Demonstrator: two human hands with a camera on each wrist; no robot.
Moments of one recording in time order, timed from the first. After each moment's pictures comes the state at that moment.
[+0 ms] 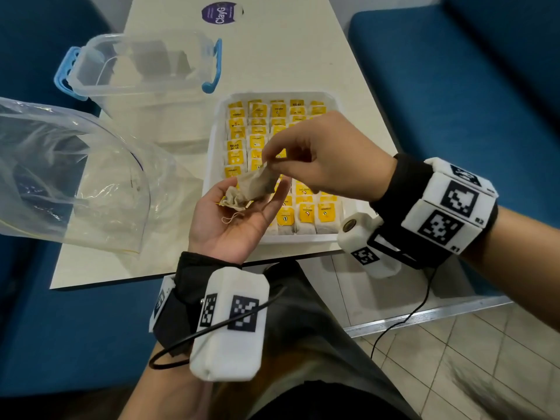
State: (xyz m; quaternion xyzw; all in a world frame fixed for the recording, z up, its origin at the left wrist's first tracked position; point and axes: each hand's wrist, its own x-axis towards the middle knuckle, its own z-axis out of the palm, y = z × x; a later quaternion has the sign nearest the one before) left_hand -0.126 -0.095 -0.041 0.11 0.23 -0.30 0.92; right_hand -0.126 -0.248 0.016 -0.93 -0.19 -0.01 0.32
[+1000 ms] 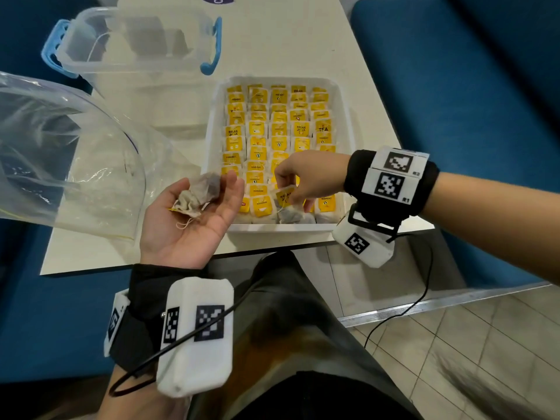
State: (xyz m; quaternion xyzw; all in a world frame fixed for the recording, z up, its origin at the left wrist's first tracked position) left_hand -0.133 -0.049 -0.044 0.16 0.24 -0.23 0.93; right_hand -0.096 -0.248 -0.045 -0.91 -0.10 0.32 0.24
